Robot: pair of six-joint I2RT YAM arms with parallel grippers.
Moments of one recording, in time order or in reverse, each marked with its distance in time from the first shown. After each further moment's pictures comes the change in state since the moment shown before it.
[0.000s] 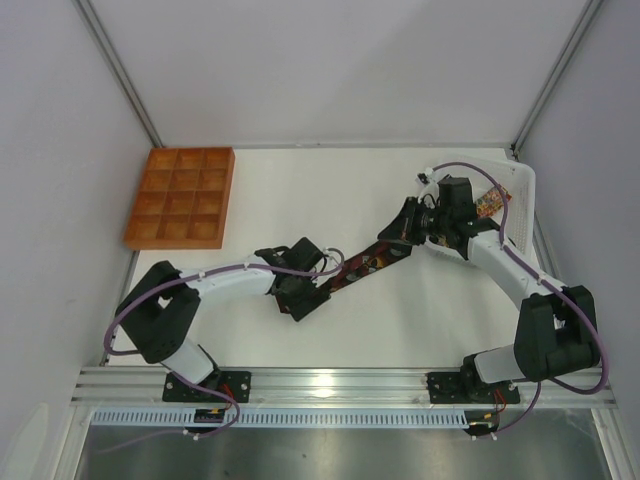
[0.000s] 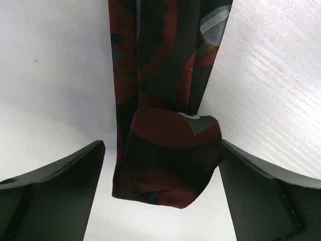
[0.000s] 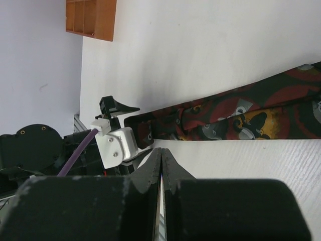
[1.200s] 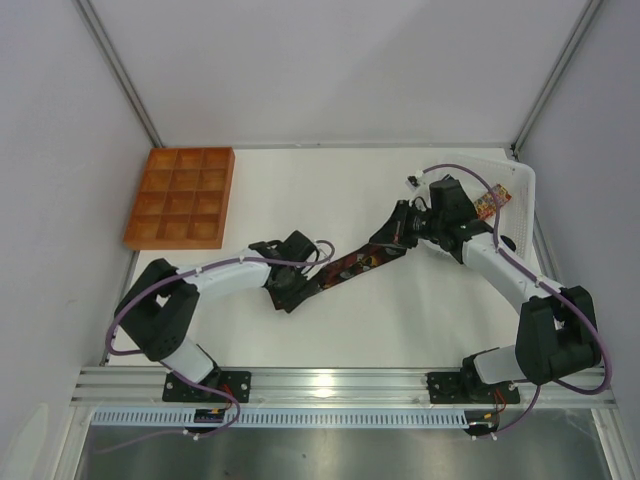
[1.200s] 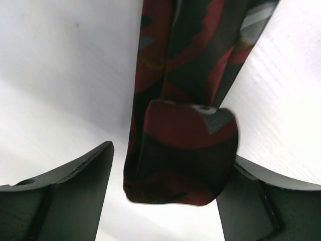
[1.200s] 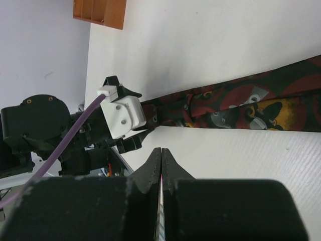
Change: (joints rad) left arm 0.071 0.005 0.014 -0.039 -0.060 -0.024; right arm 0.059 -0.009 -0.014 0.026 -0.002 0.027
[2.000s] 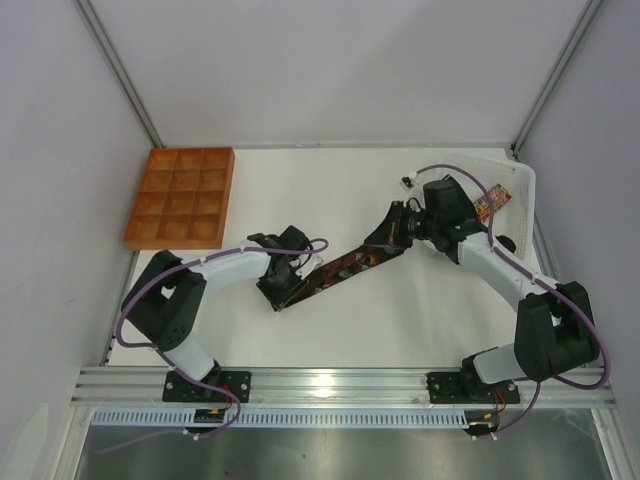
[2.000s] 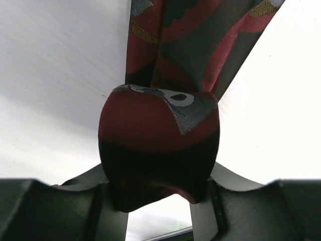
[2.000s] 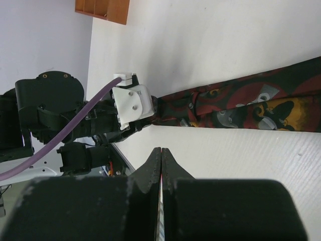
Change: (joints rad) left arm 0.080 0.062 0.050 -0.142 0.107 -0.012; right arm 0.040 0.021 0.002 0.029 0.005 0.015
